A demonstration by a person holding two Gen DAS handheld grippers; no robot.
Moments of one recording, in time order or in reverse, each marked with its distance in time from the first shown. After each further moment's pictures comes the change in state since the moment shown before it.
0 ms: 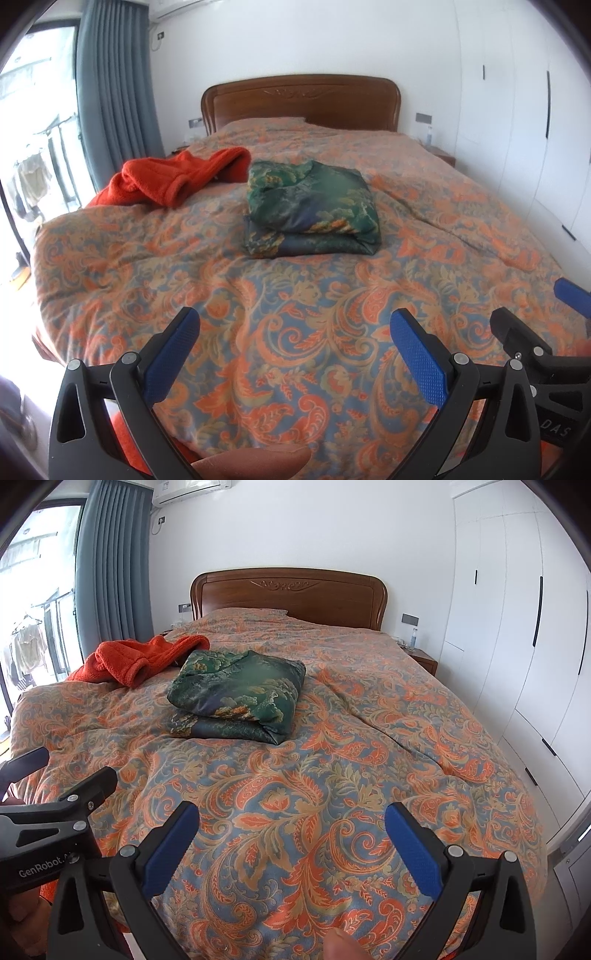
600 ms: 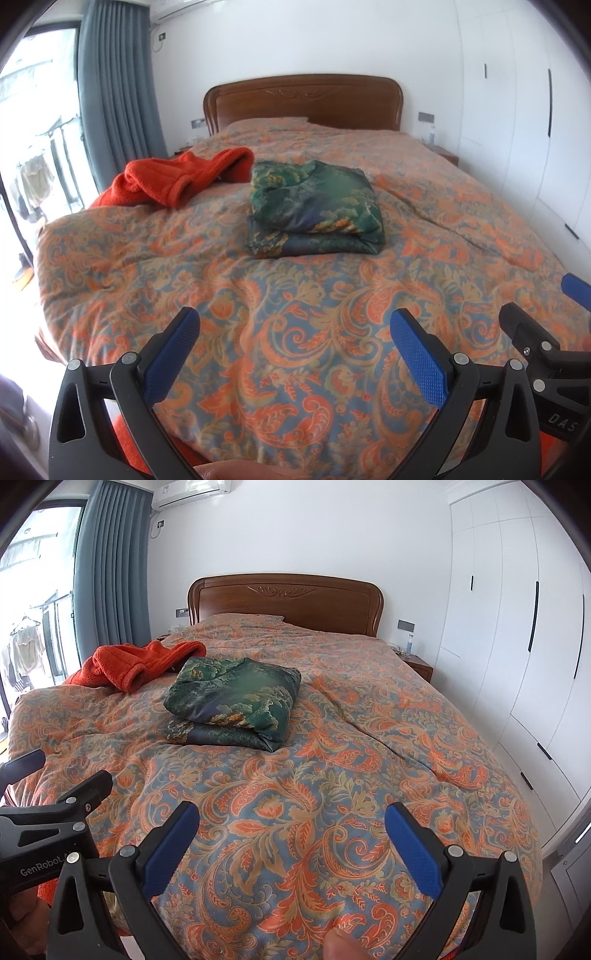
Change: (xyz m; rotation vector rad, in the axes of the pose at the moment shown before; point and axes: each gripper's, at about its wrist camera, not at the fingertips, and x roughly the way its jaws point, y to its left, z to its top) left arm 0.001 0.002 -0.002 -0.005 0.003 0.016; right arm -0.005 -0.004 0.003 -0.005 -0.018 -0.017
